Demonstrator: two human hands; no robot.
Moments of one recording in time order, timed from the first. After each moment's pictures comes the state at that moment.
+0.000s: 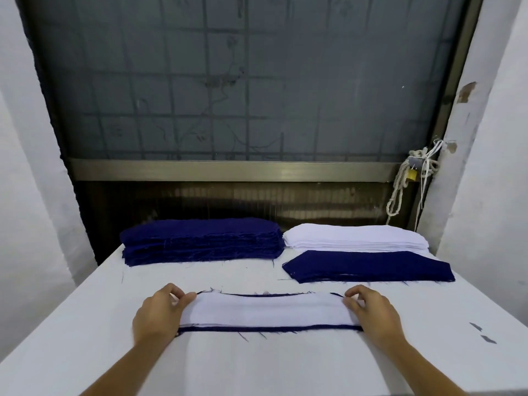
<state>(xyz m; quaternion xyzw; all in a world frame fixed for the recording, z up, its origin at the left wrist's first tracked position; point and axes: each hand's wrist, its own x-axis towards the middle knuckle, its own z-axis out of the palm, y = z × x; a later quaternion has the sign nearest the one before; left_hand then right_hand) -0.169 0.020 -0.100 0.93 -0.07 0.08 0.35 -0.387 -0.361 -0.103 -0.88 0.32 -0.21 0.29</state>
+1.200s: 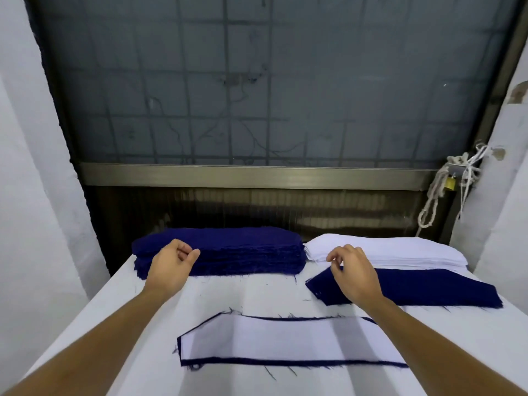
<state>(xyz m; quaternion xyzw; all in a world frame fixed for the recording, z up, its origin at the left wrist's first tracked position) -0.063 0.010 -0.024 0.88 -0.15 0.11 0.45 -0.250 -0.340 -0.030 -0.92 0.21 -0.28 0.16</state>
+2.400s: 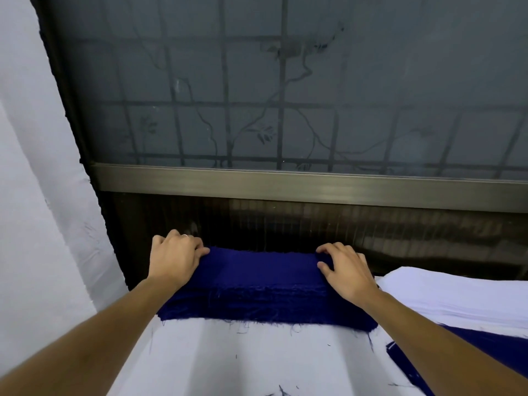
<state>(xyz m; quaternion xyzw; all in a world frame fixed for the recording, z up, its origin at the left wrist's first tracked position) 0.103 0.034 -0.011 0.95 -0.20 0.22 0.08 -0.034 -0.313 -0.040 -0.97 0.11 -0.18 0.14</state>
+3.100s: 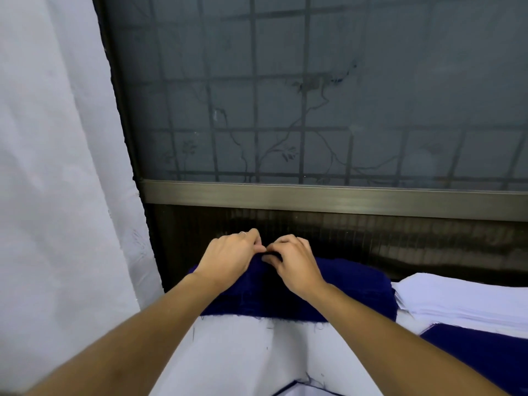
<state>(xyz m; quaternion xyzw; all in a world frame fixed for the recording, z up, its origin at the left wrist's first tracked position) 0.030 0.013 0.053 0.91 -0.35 0.22 0.09 -0.010 -0.164 0.009 -0.95 -0.05 -0.23 0.21</state>
